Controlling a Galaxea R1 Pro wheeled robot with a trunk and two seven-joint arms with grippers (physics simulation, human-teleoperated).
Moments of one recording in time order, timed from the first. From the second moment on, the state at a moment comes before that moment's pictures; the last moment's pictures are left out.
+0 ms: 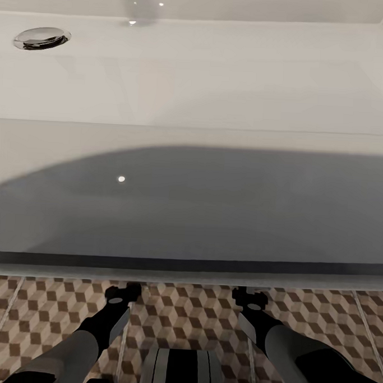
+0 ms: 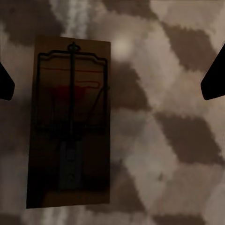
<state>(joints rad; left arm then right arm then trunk) -0.71 -0.07 -0.02 -0.35 0.02 0.01 0.28 -0.85 0.07 0.25 -0.05 -0.25 -0.17 -0.34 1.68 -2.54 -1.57</state>
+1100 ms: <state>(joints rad) -0.71 -0.07 -0.02 -0.35 0.02 0.01 0.28 -0.85 0.08 0.26 -0.05 -0.25 -0.17 -0.34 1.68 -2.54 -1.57</state>
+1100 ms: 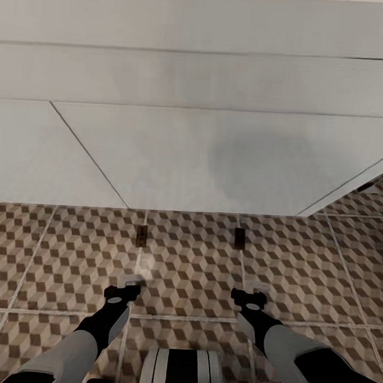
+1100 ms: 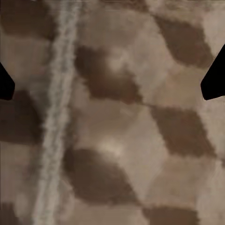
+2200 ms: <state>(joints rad) -0.71 -0.08 -0.02 -0.35 0.02 0.01 0.28 -0.85 0.08 0.26 -0.05 -0.24 -0.17 -0.34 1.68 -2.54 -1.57</state>
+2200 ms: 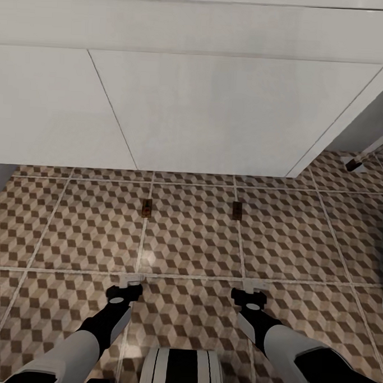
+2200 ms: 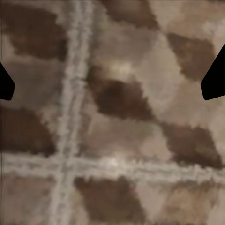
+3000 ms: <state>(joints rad) -0.71 -0.08 -0.02 -0.35 0.02 0.01 0.28 -0.85 0.08 0.26 -0.05 -0.24 -0.17 -0.34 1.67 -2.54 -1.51</state>
